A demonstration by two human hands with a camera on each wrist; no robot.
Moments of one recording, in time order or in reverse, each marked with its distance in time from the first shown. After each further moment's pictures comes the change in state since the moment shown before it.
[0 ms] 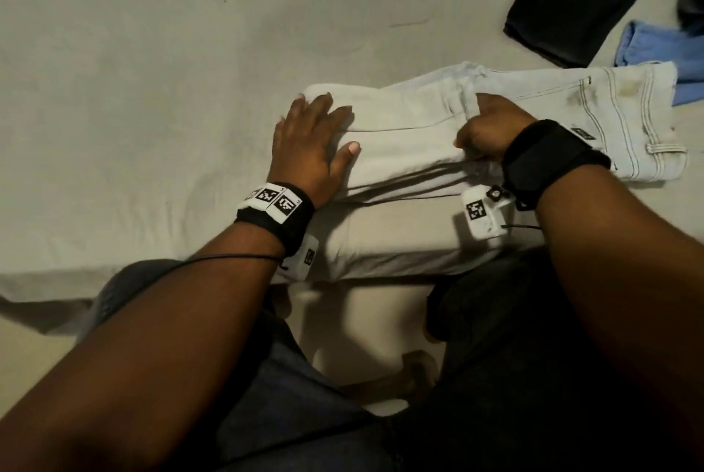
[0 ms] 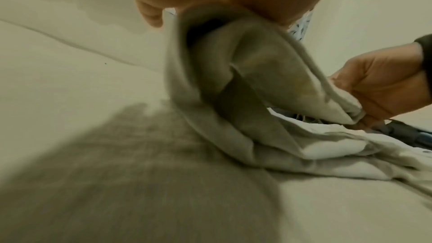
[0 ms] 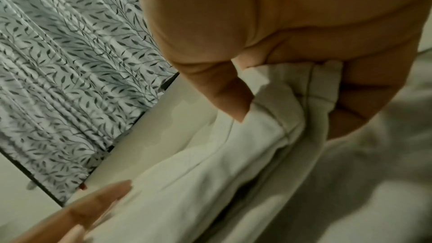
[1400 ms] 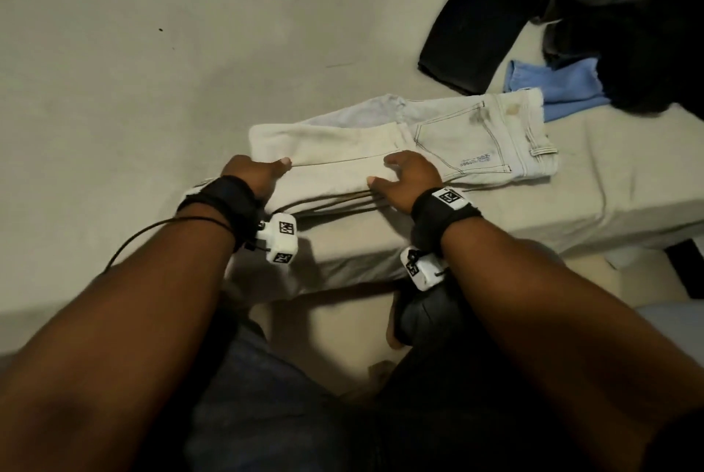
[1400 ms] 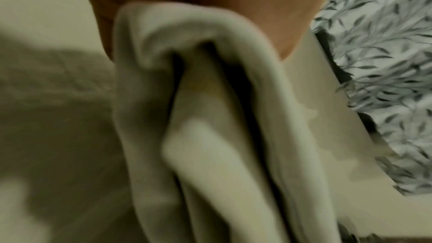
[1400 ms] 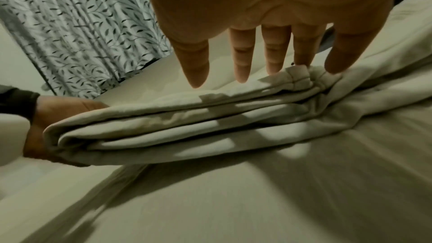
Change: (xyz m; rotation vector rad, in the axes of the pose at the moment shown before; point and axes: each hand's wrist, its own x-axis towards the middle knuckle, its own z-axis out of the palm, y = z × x) left_hand 0.021 0.004 -0.012 -0.390 -0.267 -0.803; right_hand -0.051 0.043 0.040 -0.221 0.203 -0.179
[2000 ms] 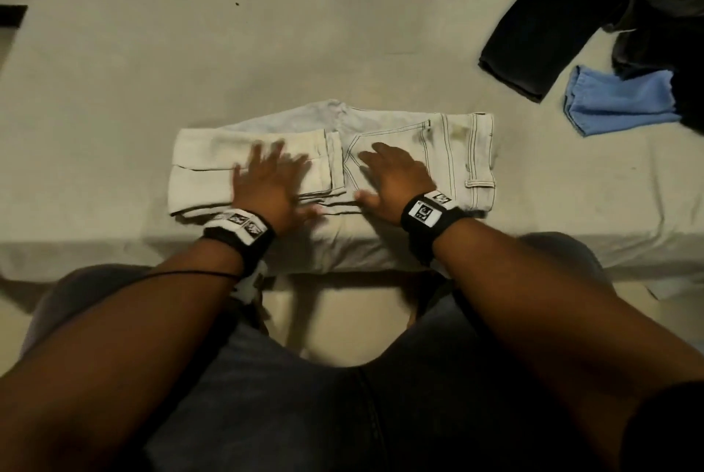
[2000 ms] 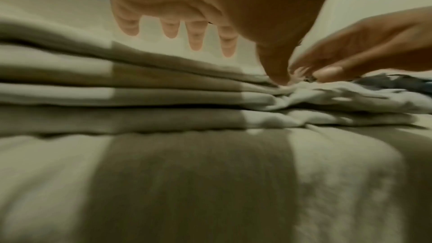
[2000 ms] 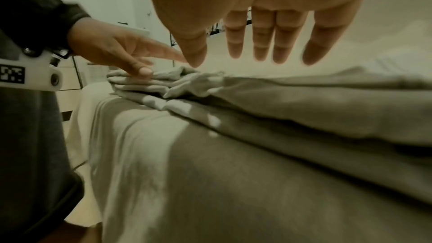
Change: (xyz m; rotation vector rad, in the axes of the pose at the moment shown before) left_hand -0.051 -0.100 -0.032 0.845 0.102 0.523; right_hand -0.032 -0.073 0.058 -0.429 -0.131 -0.421
